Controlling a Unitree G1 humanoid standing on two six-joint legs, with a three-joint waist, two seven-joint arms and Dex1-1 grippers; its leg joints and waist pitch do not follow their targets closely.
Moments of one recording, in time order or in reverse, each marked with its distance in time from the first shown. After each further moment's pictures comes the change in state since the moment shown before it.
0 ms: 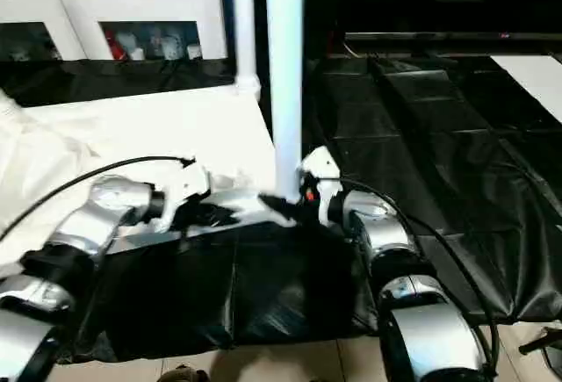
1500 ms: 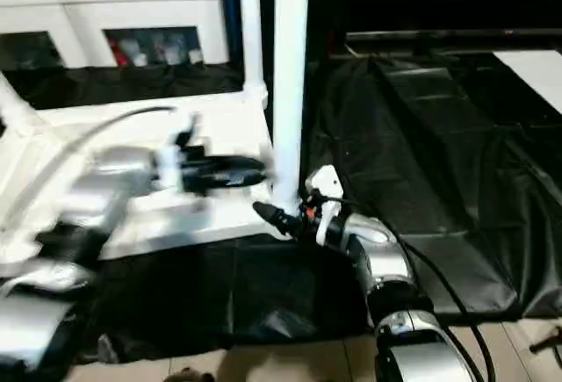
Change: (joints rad) left arm -0.147 -0.175 0.176 -0.052 -0.338 0.210 -0.044; right arm 0.137 0.060 -0.040 -0.117 0.108 -0.014 -0.041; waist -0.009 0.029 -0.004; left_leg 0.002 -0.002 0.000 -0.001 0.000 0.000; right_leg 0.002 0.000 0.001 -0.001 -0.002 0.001
